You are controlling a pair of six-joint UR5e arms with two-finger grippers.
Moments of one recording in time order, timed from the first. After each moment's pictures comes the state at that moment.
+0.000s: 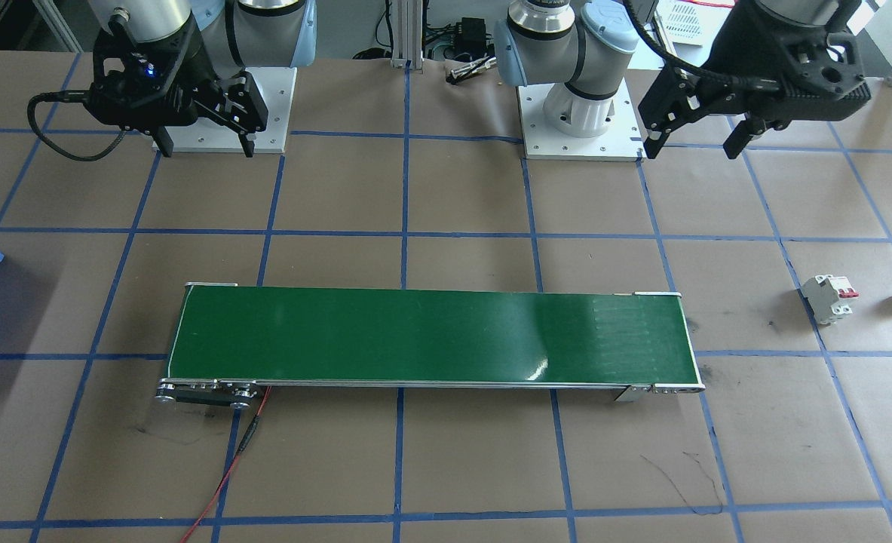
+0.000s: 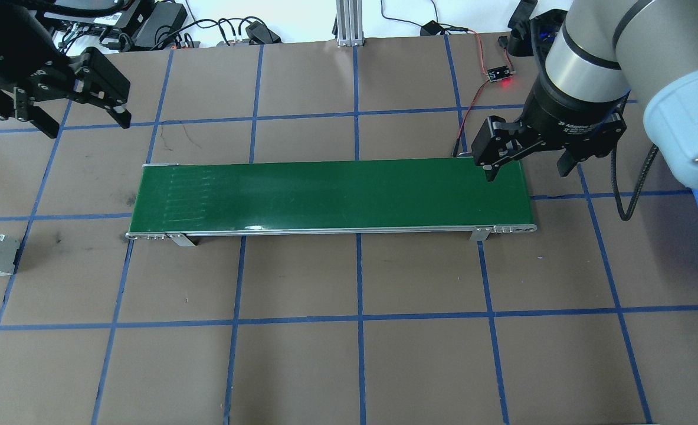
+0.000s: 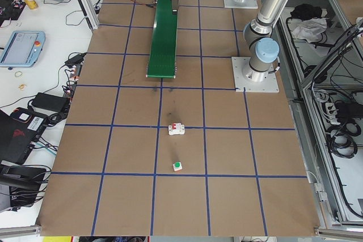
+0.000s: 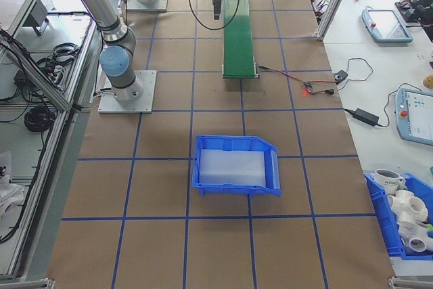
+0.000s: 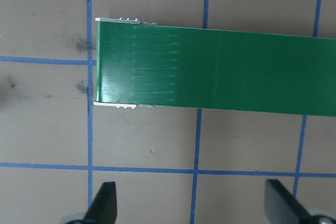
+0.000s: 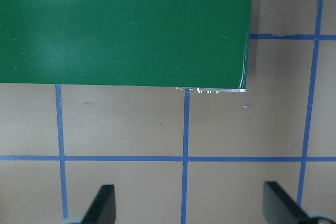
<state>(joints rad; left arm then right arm) -1.40 -1.51 -1.45 -1.74 1.54 0.09 1.62 -1.69 1.67 -1.54 -1.58 0.03</state>
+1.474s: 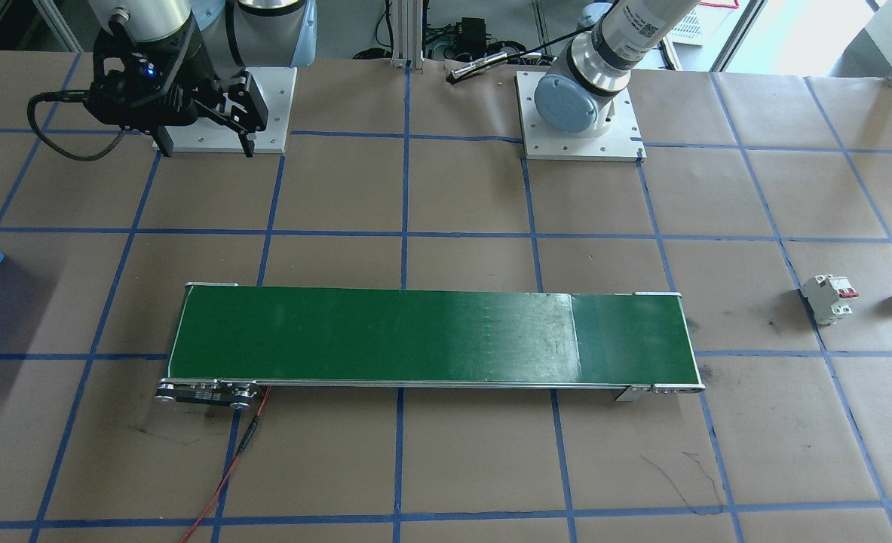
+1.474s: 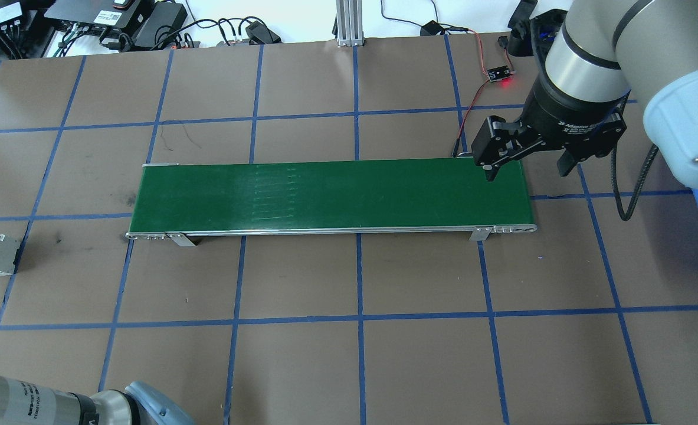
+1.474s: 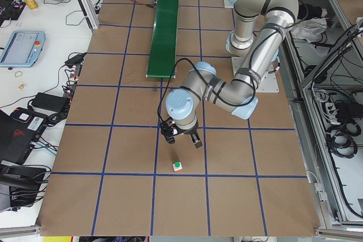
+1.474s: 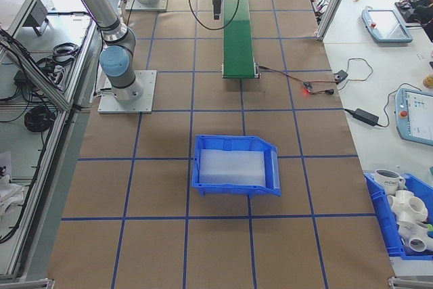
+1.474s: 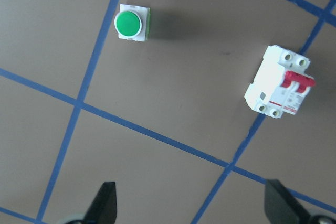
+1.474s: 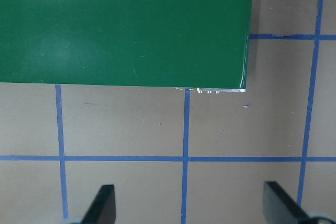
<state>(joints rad) -0.54 -1.95 -1.41 -1.50 1.70 0.56 1.62 -1.69 1.67 -1.54 -1.58 0.03</state>
